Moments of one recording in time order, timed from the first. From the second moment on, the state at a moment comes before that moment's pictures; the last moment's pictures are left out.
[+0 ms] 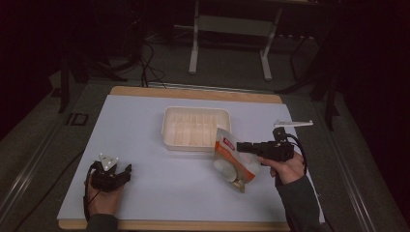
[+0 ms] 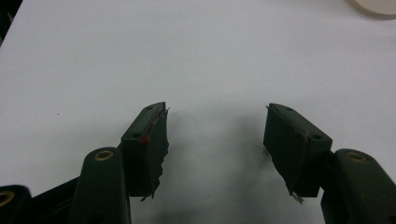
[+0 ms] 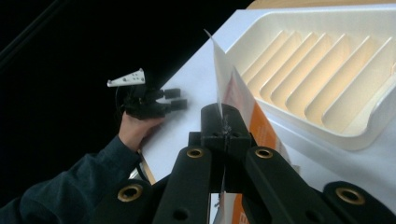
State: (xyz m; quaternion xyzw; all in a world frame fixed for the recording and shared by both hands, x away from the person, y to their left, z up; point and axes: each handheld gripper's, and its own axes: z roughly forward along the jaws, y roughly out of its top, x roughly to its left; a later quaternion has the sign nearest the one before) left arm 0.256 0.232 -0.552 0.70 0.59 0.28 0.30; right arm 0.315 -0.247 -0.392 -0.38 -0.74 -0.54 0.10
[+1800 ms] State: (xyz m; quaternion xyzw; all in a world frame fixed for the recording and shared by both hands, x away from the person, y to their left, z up) left arm 0.256 0.233 -0.552 0.70 0.59 0.28 0.30; right arm 0.350 -0.211 -0.360 -0.43 -0.67 -0.61 0.05
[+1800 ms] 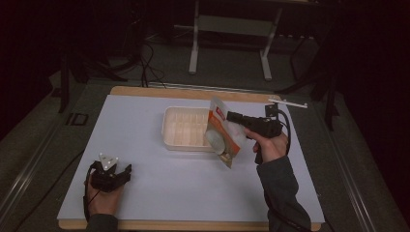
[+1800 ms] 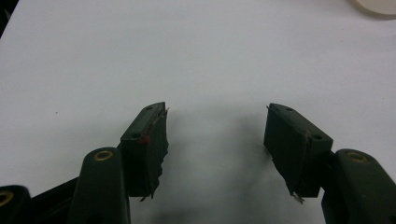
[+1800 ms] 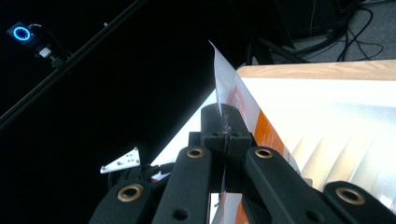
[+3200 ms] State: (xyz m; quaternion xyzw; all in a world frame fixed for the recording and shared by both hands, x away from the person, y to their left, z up) left arm 0.256 0.233 -0.552 0.70 0.59 0.28 0.30; right arm 0.377 -0.196 -0.364 -0.47 -0.62 -0.63 0.02
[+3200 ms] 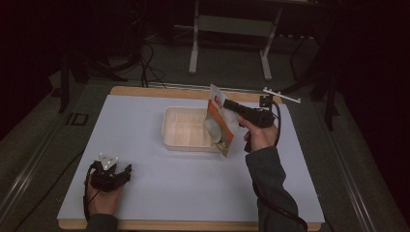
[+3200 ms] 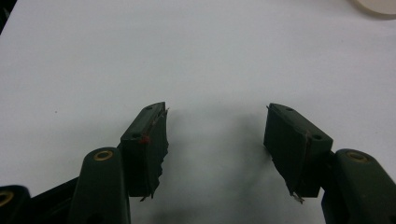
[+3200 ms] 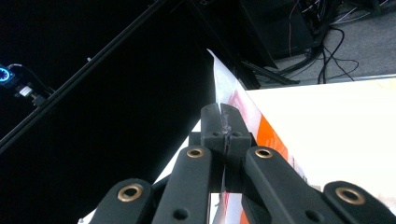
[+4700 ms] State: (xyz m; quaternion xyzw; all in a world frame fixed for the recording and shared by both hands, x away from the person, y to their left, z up) left arm 0.257 0.234 -0.553 0.70 0.59 0.27 0.30; right arm 0.404 -0.202 -0.366 -0.52 -0.57 -0.64 -0.04
